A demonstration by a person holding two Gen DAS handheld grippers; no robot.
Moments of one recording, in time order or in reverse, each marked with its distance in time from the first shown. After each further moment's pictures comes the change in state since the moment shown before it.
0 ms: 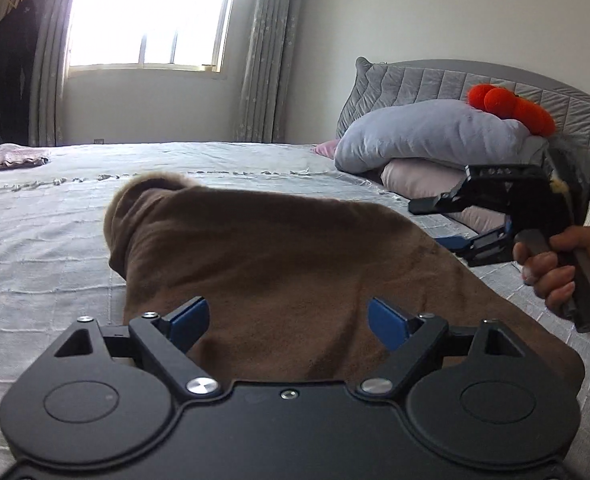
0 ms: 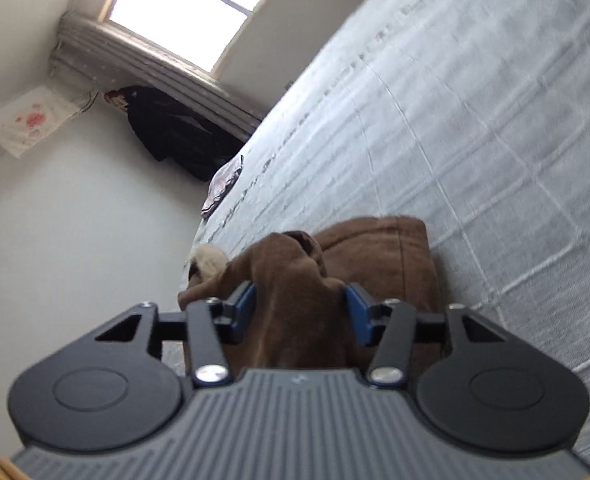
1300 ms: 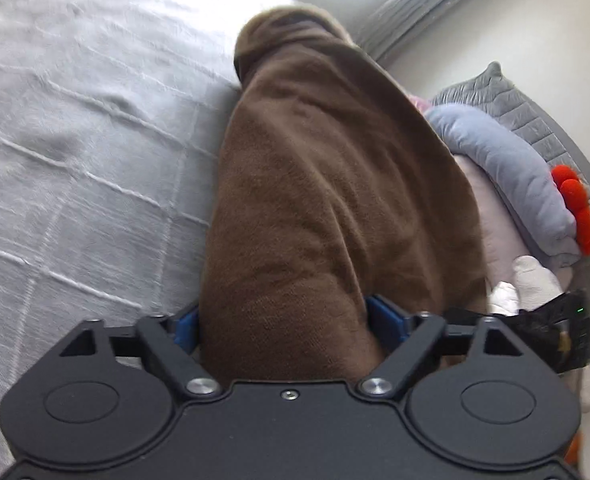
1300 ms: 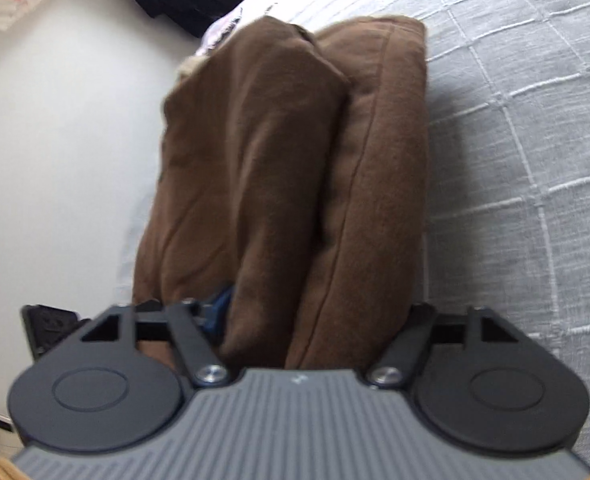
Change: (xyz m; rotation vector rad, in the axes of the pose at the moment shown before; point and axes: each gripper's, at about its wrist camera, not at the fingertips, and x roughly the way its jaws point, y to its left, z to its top) left arm -0.036 0.042 -0.065 -0.640 0.288 0.031; right arm 0.010 0.006 -0.061 -0.077 0.463 -0.062
